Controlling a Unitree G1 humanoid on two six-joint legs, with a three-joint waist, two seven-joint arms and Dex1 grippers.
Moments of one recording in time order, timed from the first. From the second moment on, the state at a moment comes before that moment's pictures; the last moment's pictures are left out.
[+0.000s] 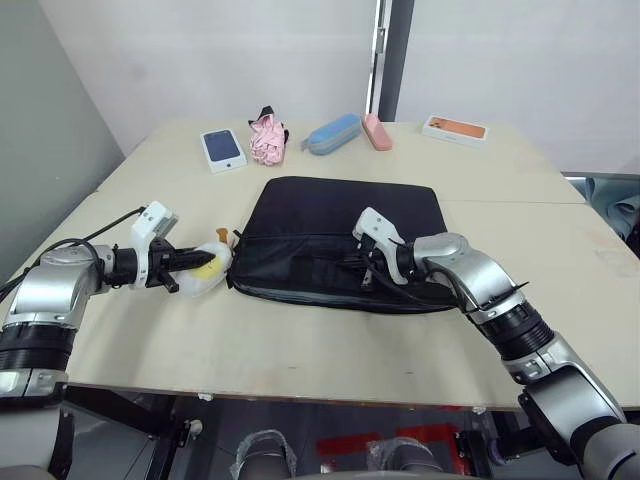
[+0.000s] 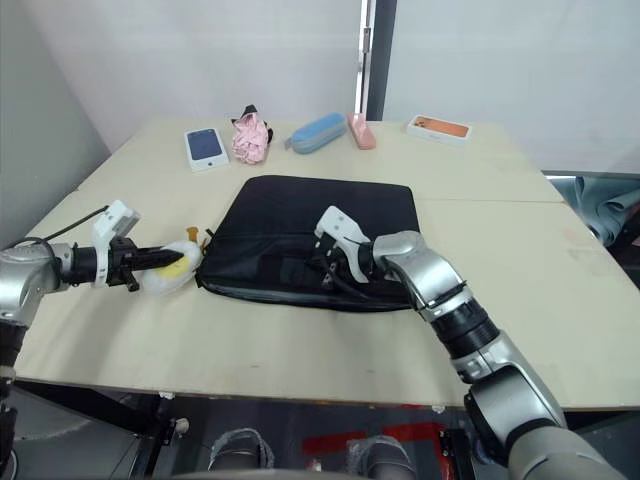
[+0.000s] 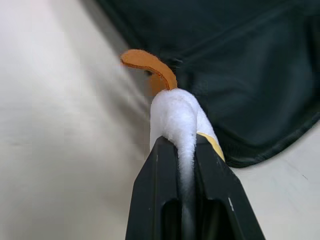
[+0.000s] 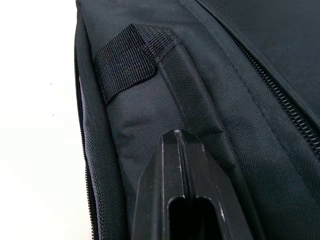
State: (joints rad) left arm -0.40 0.89 0.15 0.21 -0.36 0.67 -1.17; right arm -0.69 -0.42 0.36 0.04 0.23 0.71 0.87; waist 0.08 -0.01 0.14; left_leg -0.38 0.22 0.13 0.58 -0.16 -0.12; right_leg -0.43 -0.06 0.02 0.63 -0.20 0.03
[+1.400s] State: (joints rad) left arm -0.39 0.91 0.15 0.12 -0.41 0.50 -1.13; right arm -0.78 -0.25 0.46 0.19 0.13 0.67 0.94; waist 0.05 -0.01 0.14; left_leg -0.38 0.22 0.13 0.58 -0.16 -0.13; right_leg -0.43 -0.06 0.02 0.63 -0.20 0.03
